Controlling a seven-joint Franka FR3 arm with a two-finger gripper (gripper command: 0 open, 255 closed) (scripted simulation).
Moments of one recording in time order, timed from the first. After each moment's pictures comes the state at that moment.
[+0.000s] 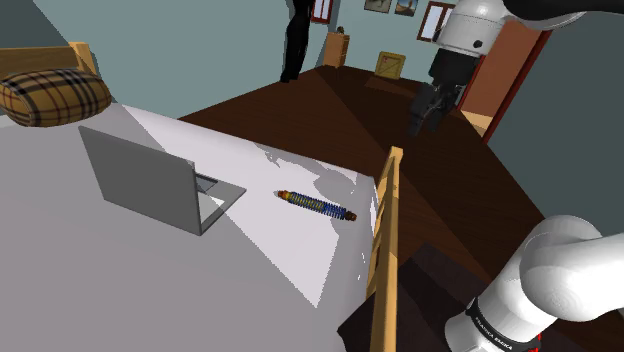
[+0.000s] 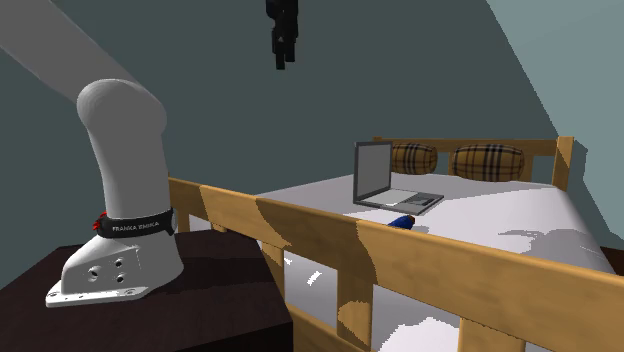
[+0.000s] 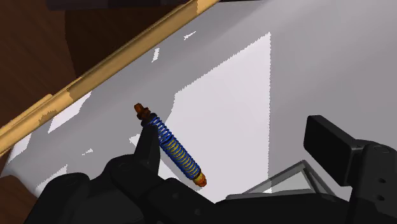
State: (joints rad) arm 0.01 -0.75 0.05 -2.27 0.07 1.57 0.07
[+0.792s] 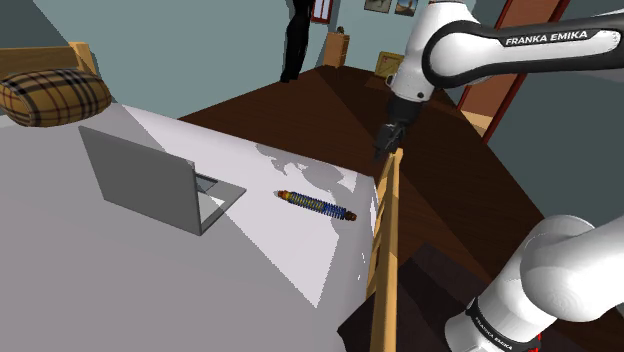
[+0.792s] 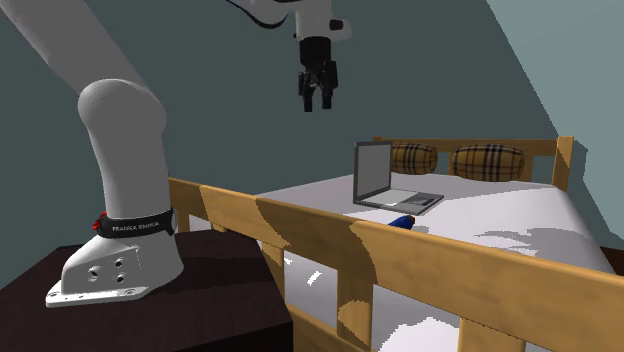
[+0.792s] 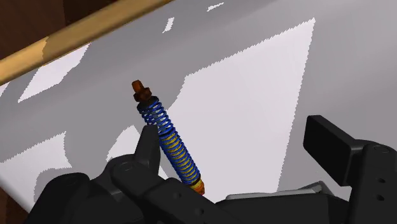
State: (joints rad) arm 0.03 -0.54 0.01 -2.40 0.02 1.89 -0.11
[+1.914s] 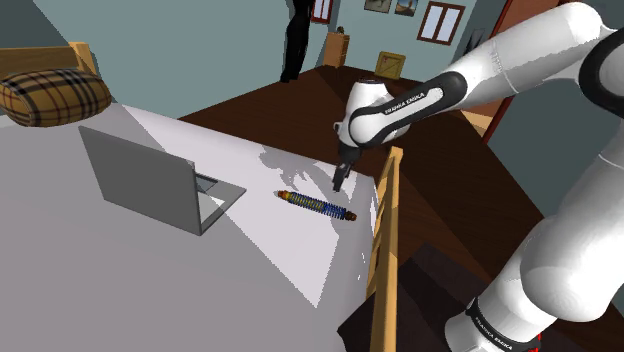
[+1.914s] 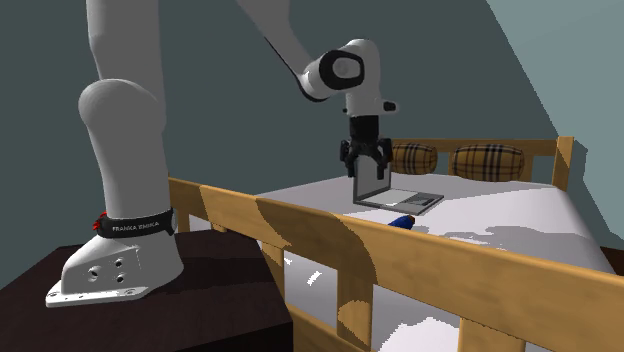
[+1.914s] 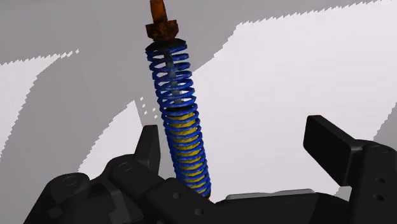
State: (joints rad) arm 0.03 0.03 -0.04 -2.30 -0.05 2.37 -0.37
